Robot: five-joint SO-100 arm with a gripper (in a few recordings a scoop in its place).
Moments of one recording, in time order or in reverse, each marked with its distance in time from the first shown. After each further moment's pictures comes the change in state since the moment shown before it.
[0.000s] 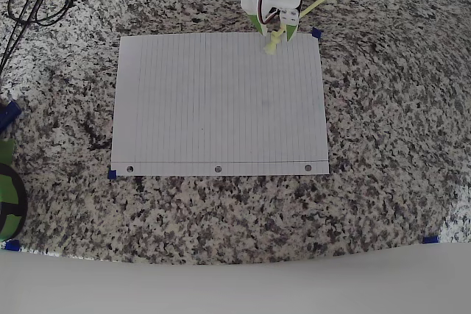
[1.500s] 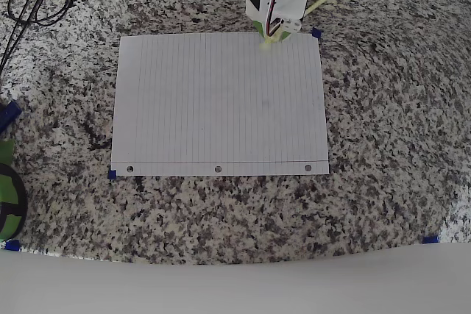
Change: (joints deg) arm -2.0 -8.7 -0.1 -4.0 -2.6
